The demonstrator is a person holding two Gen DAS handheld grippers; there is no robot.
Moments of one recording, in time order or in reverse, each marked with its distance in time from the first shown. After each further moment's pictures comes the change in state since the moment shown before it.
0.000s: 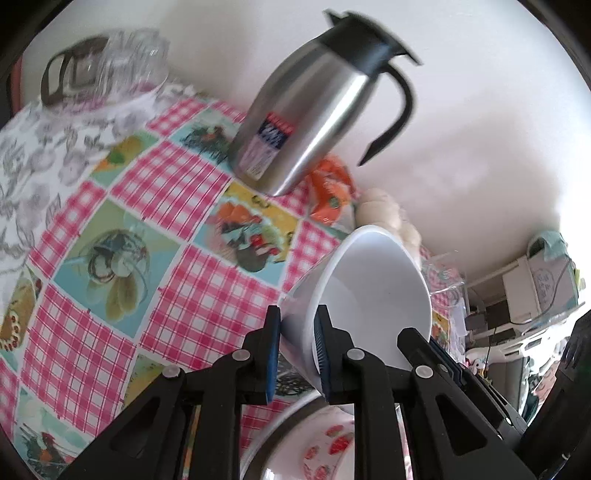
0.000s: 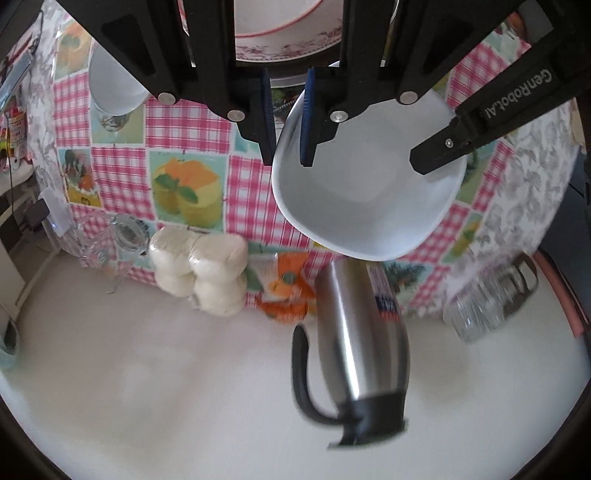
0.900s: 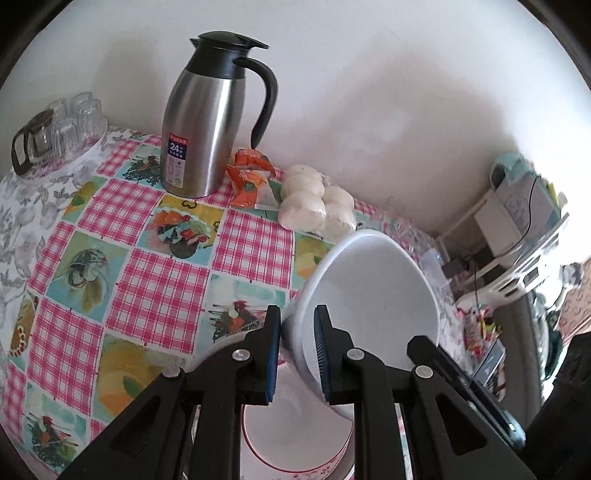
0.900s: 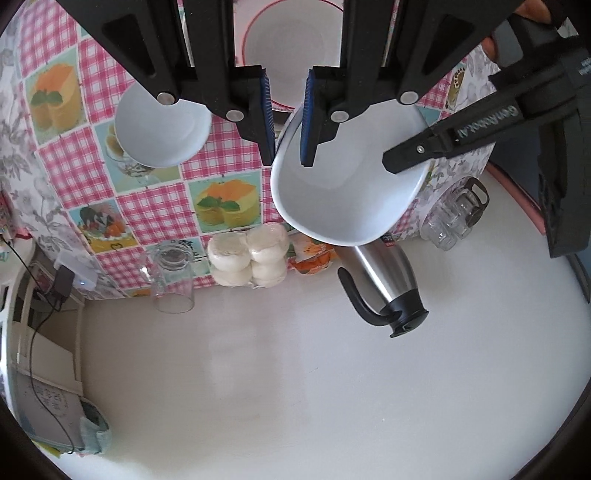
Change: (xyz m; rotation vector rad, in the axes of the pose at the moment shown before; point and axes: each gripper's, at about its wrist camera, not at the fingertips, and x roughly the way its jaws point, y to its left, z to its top) left arm -0.031 -0.097 -0.063 0.252 -0.018 0.000; right arm -0.090 -0.106 -0.067 0.272 -0.182 0.163
